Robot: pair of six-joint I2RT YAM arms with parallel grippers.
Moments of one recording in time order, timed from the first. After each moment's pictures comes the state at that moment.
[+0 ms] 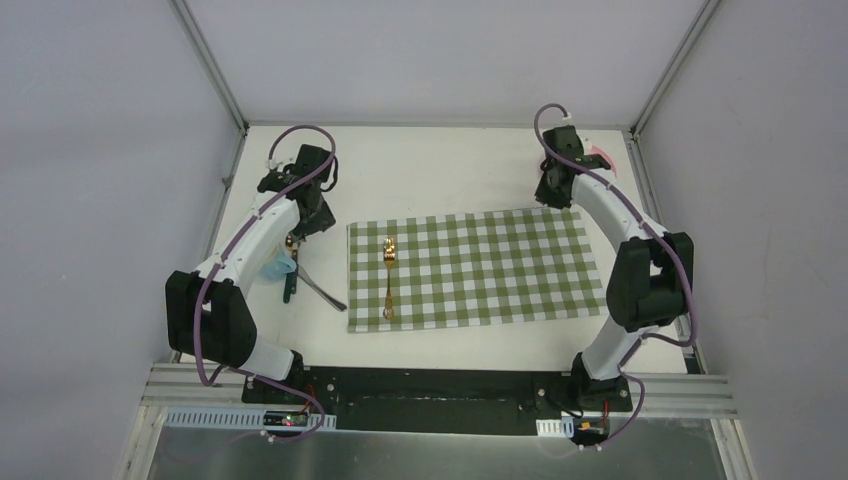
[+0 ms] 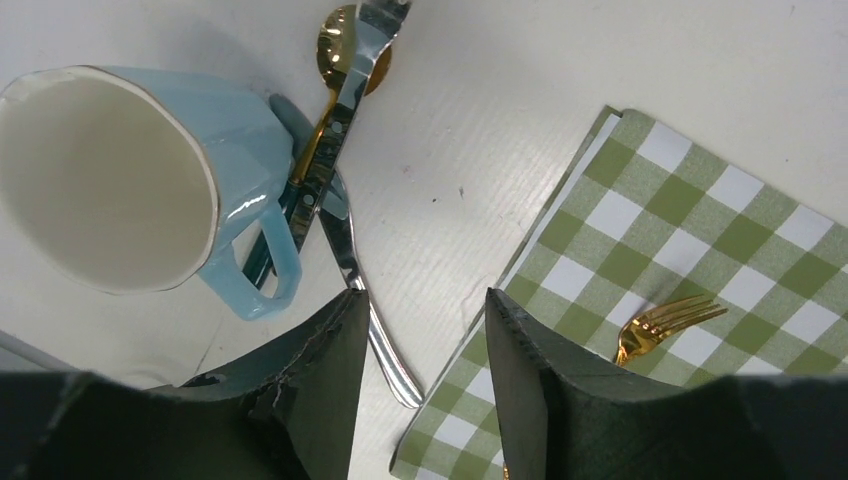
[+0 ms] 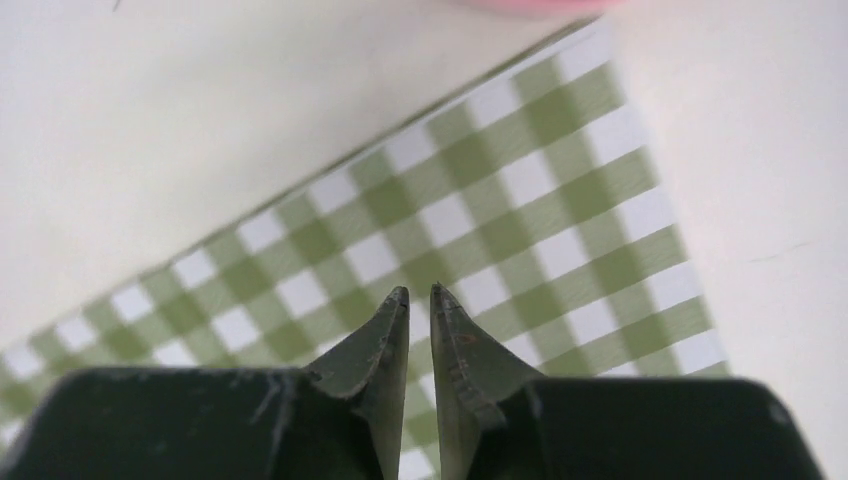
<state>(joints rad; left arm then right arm) -0.25 1.46 1.23 -0.87 -0.44 -0.72 0.24 1.70 1.37 -0.72 0.23 0.51</state>
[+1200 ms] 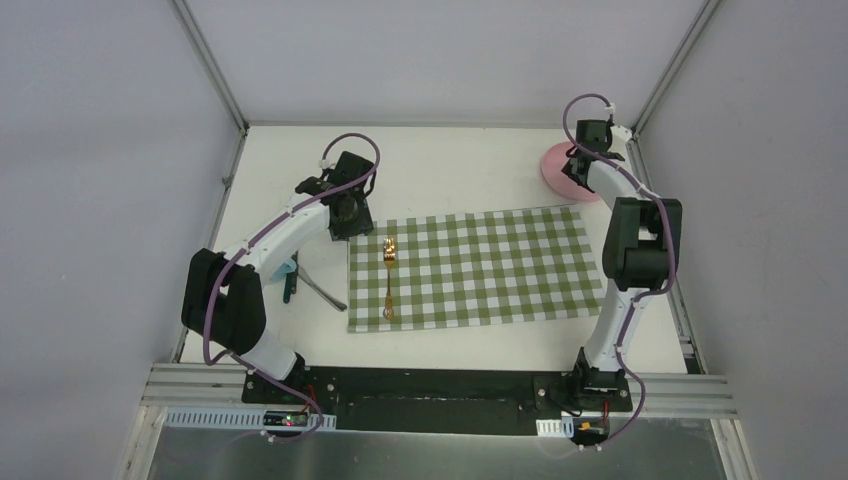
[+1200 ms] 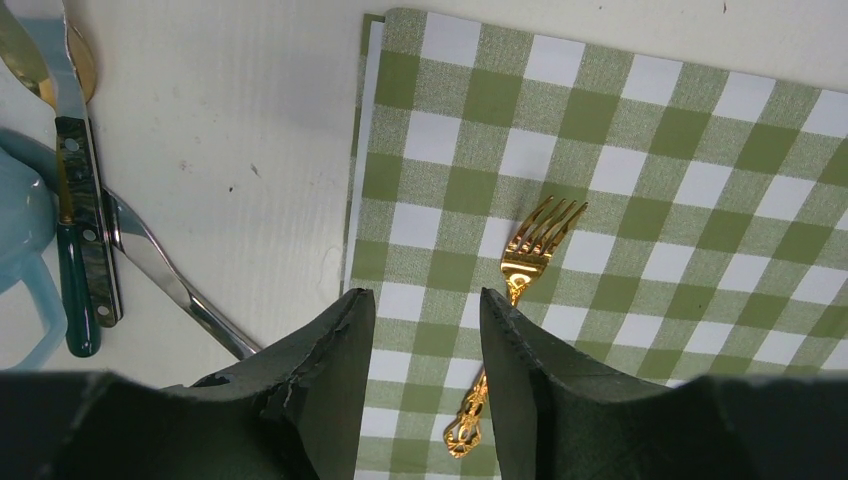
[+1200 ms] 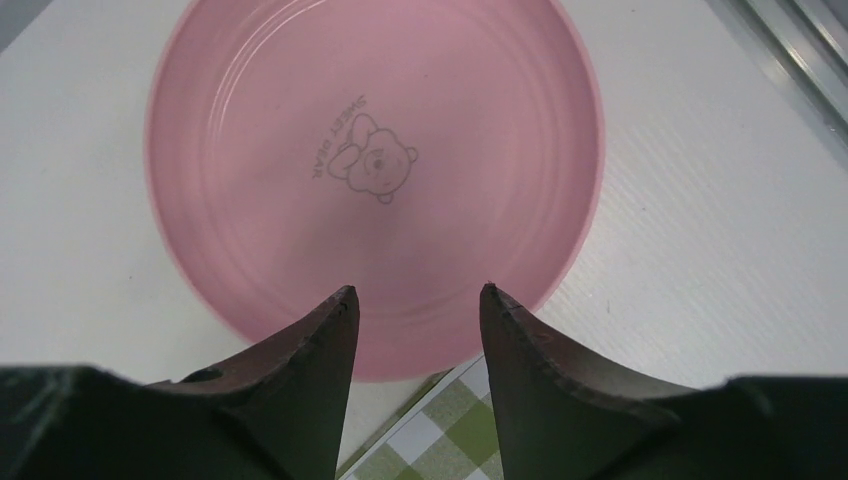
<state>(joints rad) -0.43 1.55 1.21 -0.68 -0.25 -0.66 0.00 2.01 1.53 -0.34 0.39 0.53</state>
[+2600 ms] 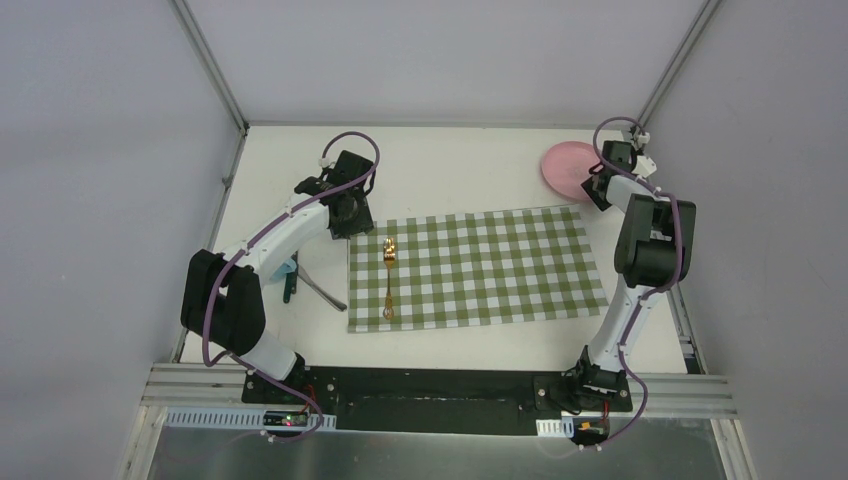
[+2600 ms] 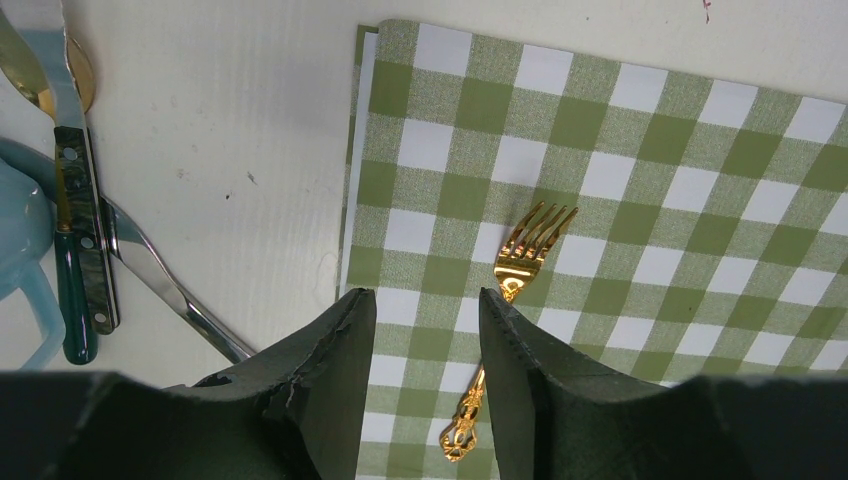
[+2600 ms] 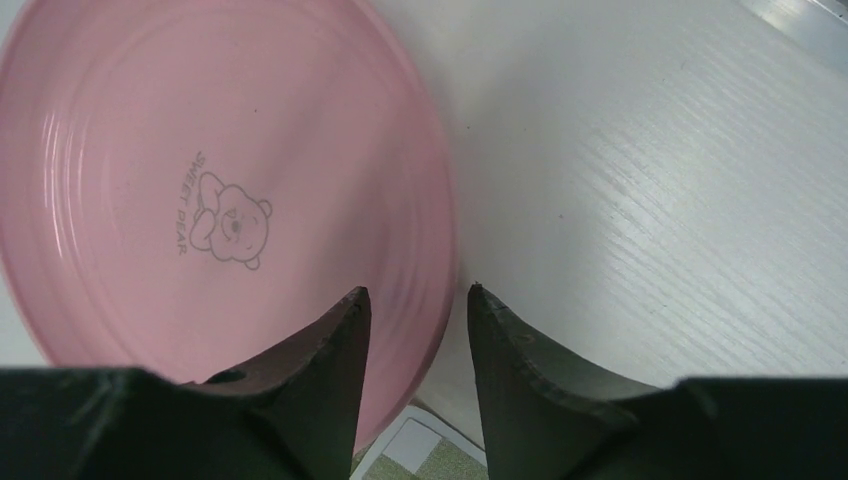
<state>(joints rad) -0.43 1.55 1.21 -0.67 -0.25 -0.65 -0.14 2.05 1.39 -0.22 0.30 0.73</state>
